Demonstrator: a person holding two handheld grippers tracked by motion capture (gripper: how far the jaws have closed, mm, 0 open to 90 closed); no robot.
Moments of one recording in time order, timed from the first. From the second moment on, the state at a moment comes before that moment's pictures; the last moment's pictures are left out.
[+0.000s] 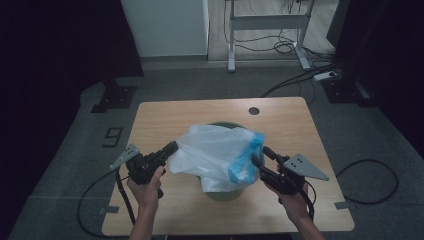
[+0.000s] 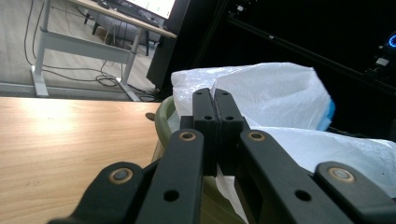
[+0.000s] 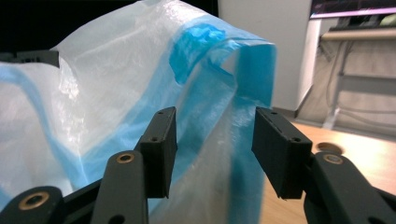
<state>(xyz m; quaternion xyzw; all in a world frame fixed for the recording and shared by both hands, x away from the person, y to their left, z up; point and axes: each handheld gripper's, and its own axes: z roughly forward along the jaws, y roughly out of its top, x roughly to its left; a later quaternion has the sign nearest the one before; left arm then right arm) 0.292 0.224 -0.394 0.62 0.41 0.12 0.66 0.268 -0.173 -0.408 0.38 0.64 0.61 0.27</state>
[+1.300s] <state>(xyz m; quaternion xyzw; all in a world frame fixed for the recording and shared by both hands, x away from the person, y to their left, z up) 0.304 0.223 -0.389 0.60 0.40 0.12 0.68 0.289 -0.216 -0.325 0.35 0.60 0.61 0.39</state>
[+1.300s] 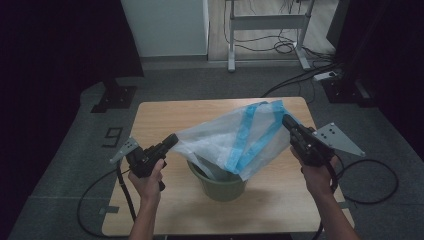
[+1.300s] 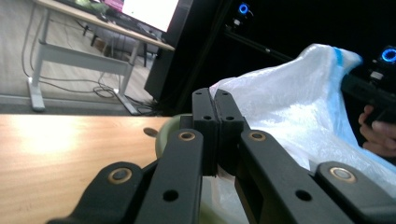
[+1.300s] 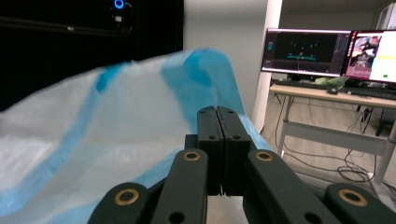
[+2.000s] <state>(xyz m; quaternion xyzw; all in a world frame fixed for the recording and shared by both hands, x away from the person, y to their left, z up) 0.295 0.226 -0.400 0.62 0.40 0.12 0.66 0.285 -0.215 -0.390 0.40 0.63 0.58 0.32</state>
